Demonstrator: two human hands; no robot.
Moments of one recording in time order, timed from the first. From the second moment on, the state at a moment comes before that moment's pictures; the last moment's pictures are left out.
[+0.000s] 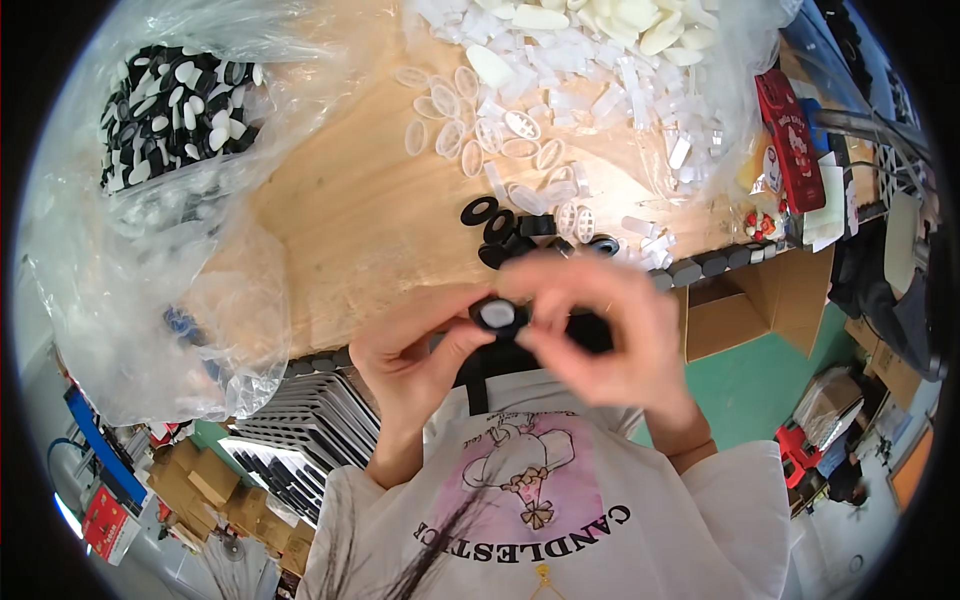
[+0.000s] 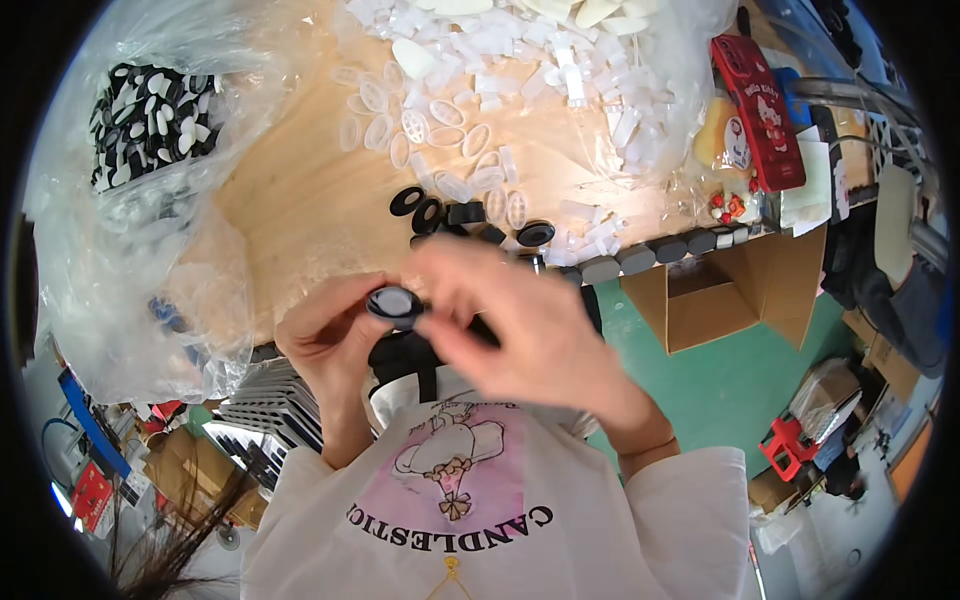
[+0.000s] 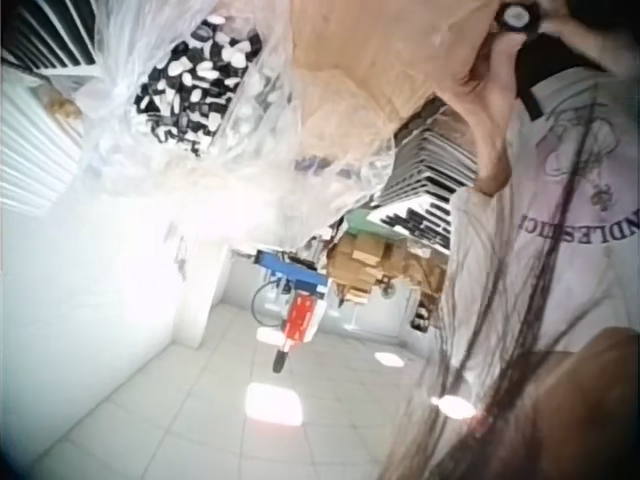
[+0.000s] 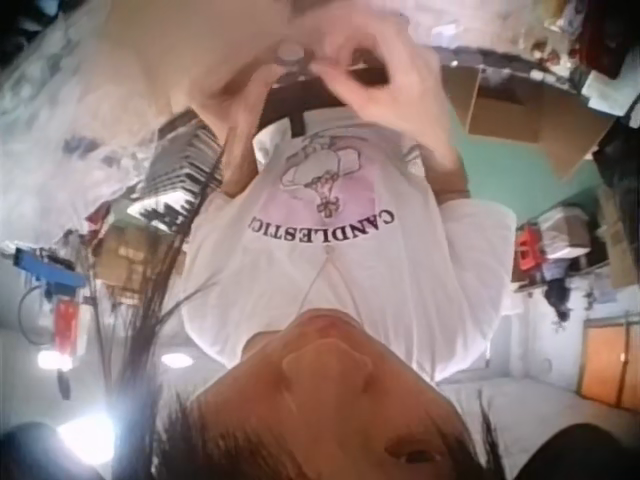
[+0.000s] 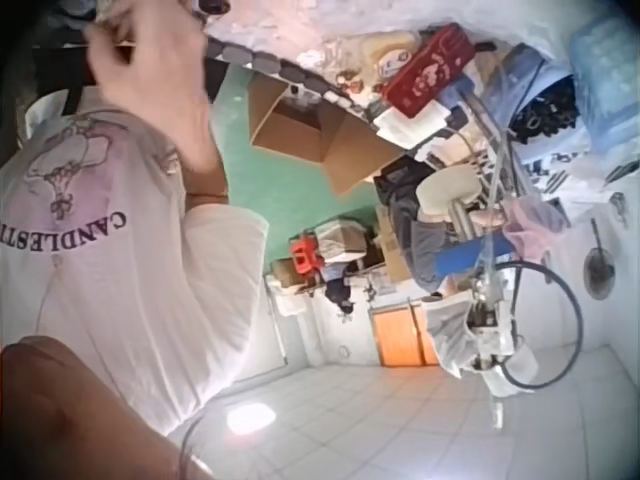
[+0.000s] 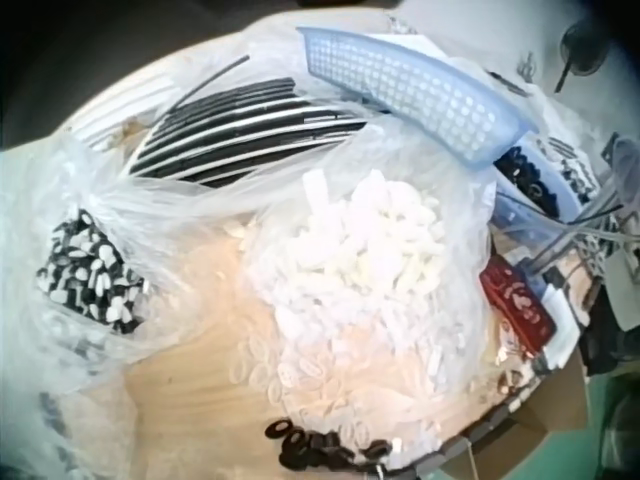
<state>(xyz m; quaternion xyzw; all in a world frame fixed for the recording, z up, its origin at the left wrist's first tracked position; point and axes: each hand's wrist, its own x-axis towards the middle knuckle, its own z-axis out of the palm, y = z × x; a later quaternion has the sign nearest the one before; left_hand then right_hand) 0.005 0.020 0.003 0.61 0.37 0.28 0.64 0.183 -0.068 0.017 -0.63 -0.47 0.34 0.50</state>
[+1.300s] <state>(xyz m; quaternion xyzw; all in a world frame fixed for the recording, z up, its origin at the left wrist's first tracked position) 0.019 0.022 0.027 0.81 0.26 0.35 0.39 0.188 -0.063 0.030 -0.54 -0.56 0.21 0.59</state>
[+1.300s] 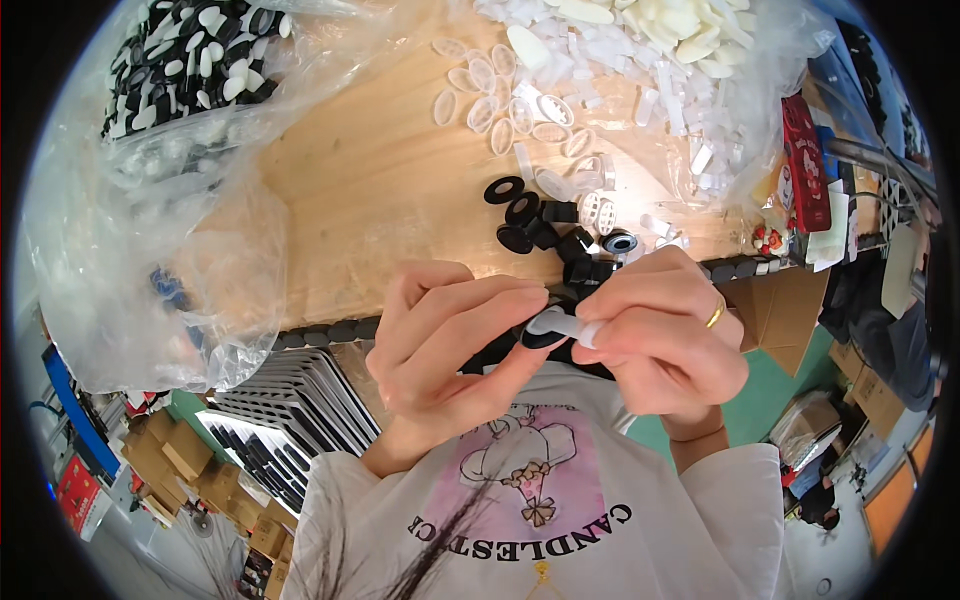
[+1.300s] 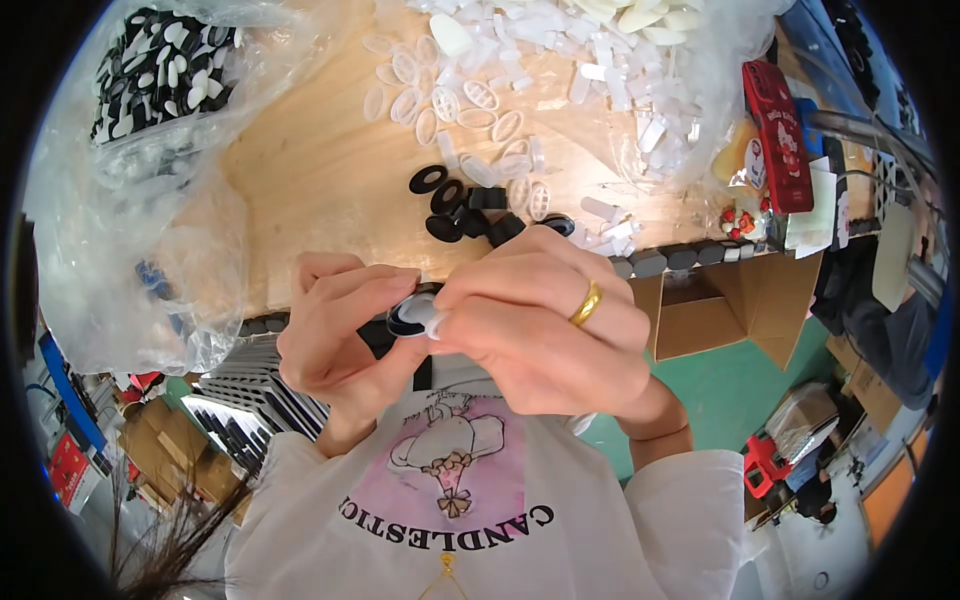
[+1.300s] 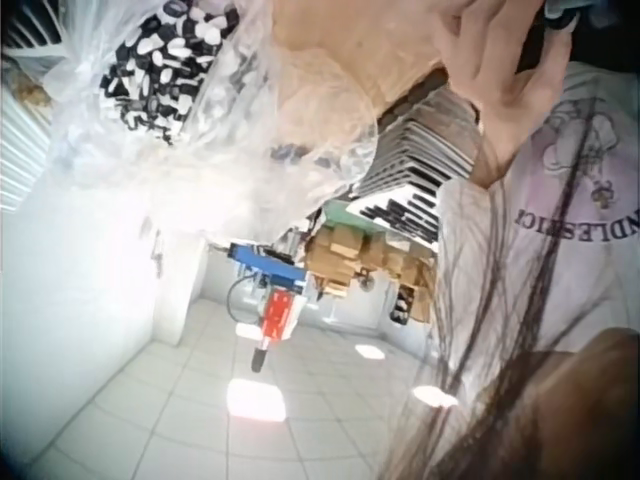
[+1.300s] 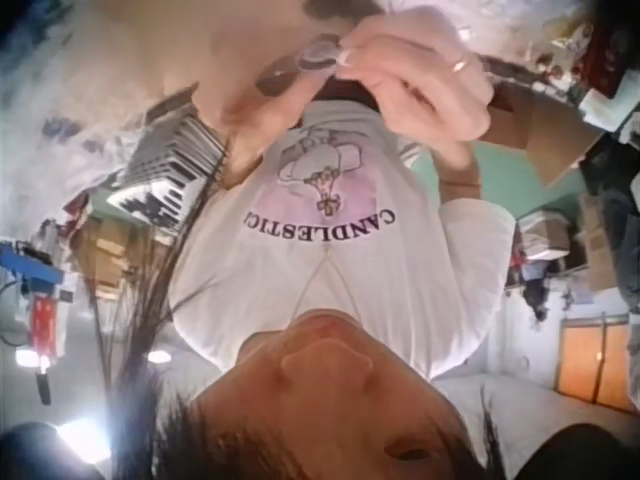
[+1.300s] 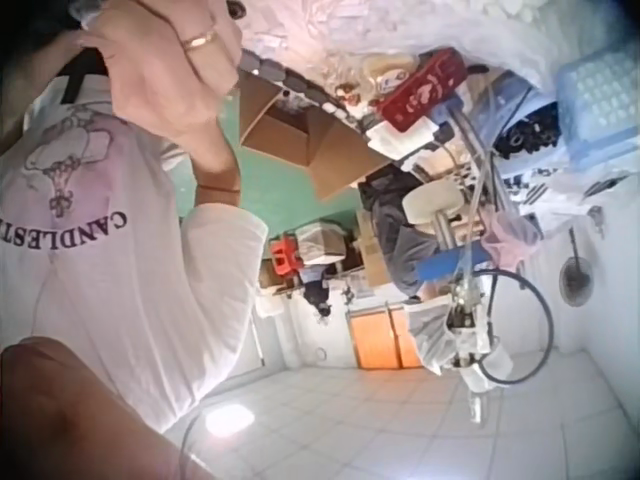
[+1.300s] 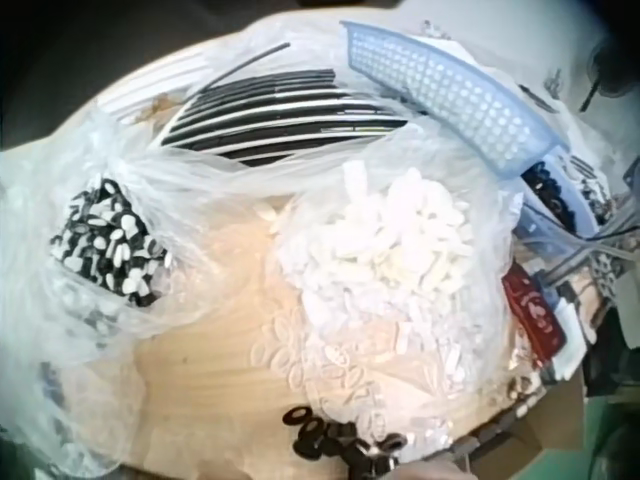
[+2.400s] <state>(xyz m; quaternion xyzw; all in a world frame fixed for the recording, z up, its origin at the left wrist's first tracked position) 0.013 0.013 0.011 0.72 0.37 0.34 0.47 0.272 -0.008 -0.045 -0.68 -0.65 0.20 0.29</state>
